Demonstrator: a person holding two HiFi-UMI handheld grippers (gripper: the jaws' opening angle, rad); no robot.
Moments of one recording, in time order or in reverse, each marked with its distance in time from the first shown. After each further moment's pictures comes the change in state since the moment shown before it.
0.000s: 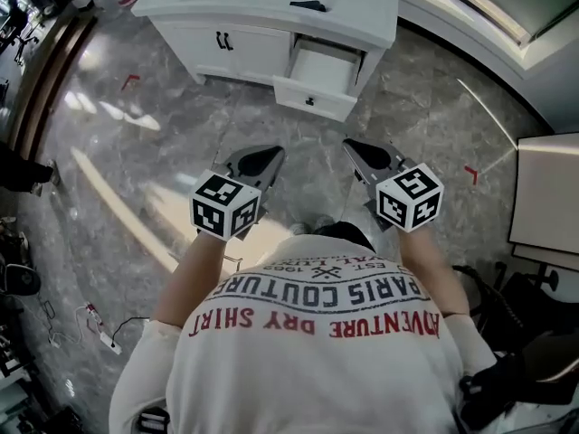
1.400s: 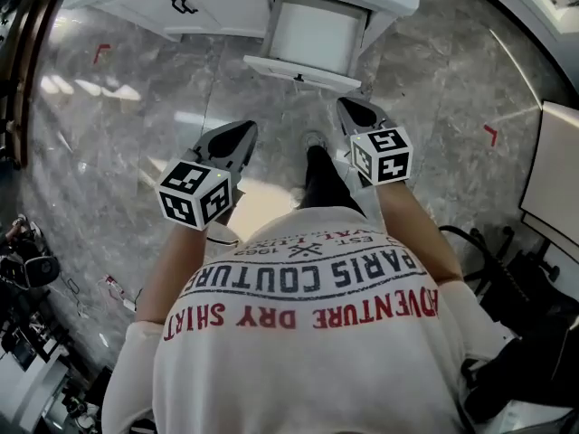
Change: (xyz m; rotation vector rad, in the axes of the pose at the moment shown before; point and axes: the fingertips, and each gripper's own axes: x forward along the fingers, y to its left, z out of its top) left arm 0.167 0.138 -0.007 -0.168 0.188 0.056; right arm 0.164 -0.235 -0.108 0.190 0.181 -0.200
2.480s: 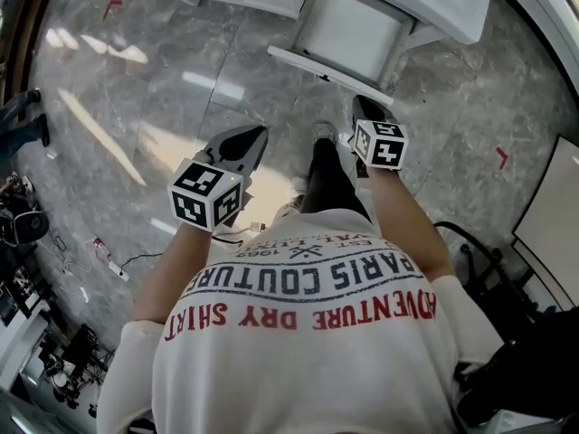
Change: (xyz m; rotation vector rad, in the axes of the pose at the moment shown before) left arm 0.037 0.065 -0.045 -0.119 0.089 0.074; right arm 0.124 -0.060 -0.072 0.140 0.169 -0.125
